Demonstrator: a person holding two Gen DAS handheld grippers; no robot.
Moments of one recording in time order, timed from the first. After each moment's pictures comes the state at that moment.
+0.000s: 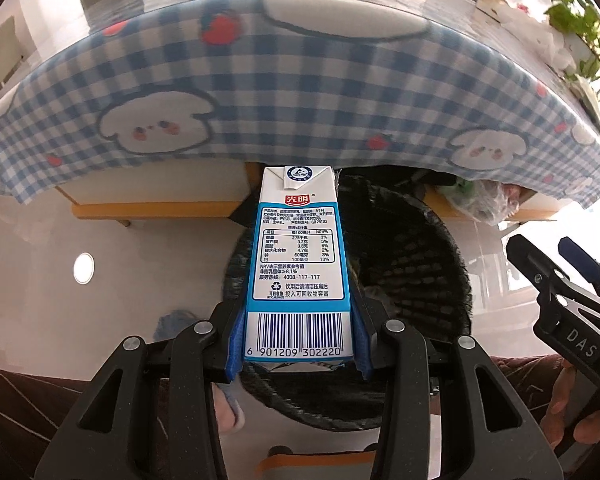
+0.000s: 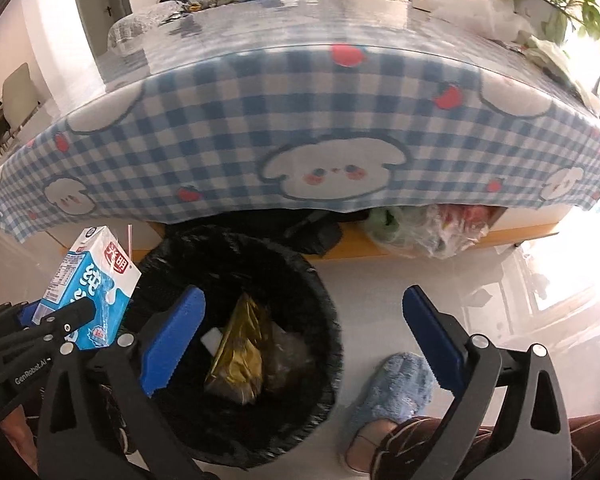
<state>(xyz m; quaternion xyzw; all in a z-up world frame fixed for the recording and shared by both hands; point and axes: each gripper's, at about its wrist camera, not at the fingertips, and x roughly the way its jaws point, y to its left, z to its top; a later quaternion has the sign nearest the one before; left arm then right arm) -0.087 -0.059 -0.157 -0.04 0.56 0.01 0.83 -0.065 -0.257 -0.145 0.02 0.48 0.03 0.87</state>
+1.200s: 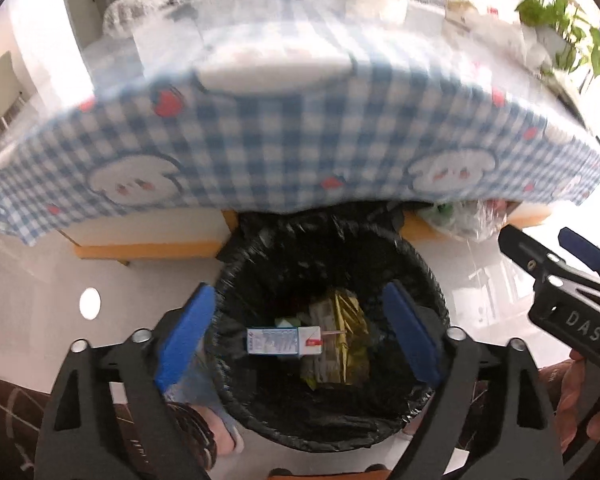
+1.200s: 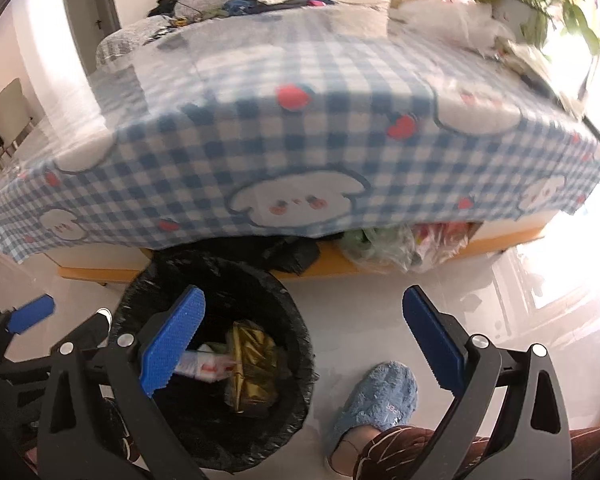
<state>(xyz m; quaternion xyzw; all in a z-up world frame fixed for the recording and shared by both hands) -0.090 -0.093 -0.126 -0.01 0.50 0.00 0.87 -0.059 -0.277 -0.118 0.02 0.46 0.02 0.89</state>
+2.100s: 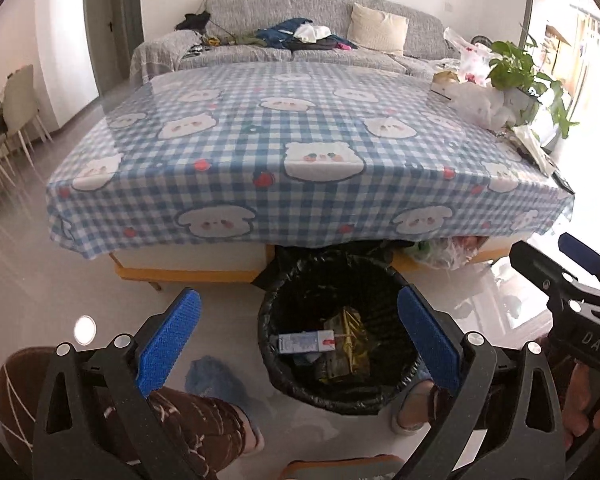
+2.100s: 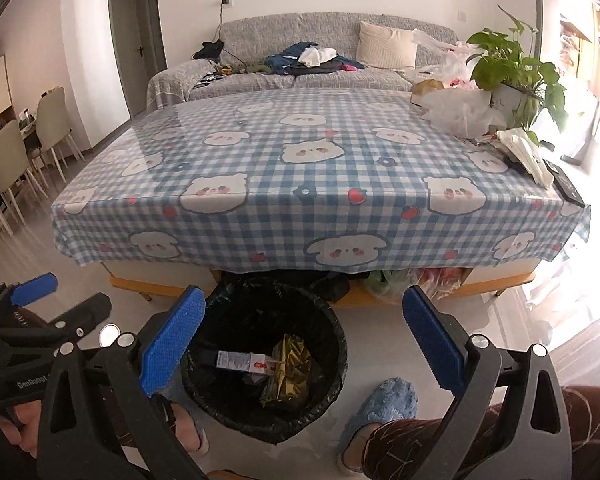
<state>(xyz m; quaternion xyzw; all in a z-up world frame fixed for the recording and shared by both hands) -0.182 -0.044 -0.024 -0.03 0.42 -0.01 0.91 -0.159 -0.243 0.000 0.01 0.38 0.06 0.92</state>
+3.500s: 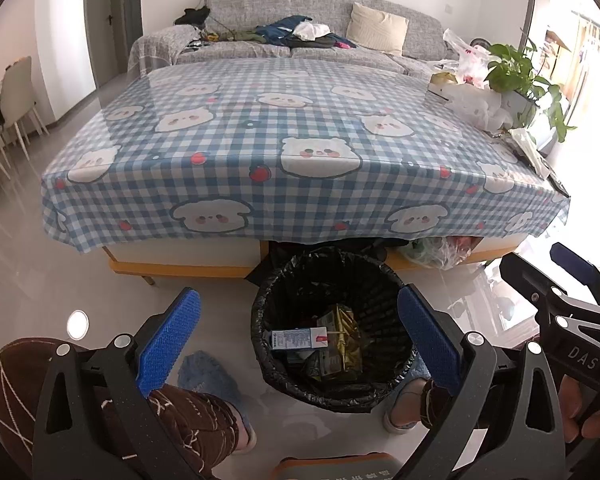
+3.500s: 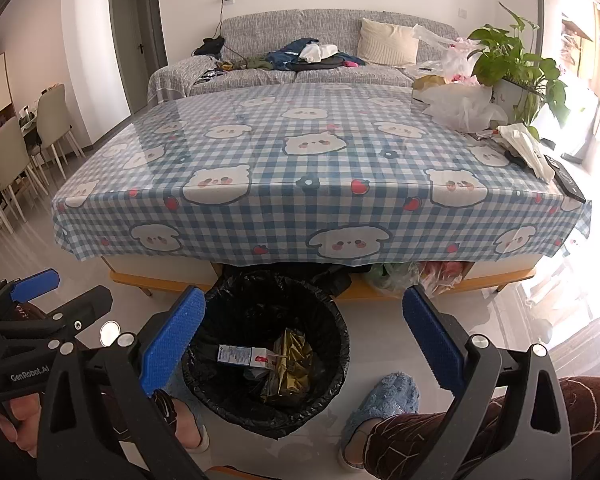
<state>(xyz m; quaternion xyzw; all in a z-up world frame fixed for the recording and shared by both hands) -0.181 -0.042 -0.026 -0.04 0.42 -0.01 0.90 -0.162 -0.242 -0.005 0.01 0.38 0.06 0.92</state>
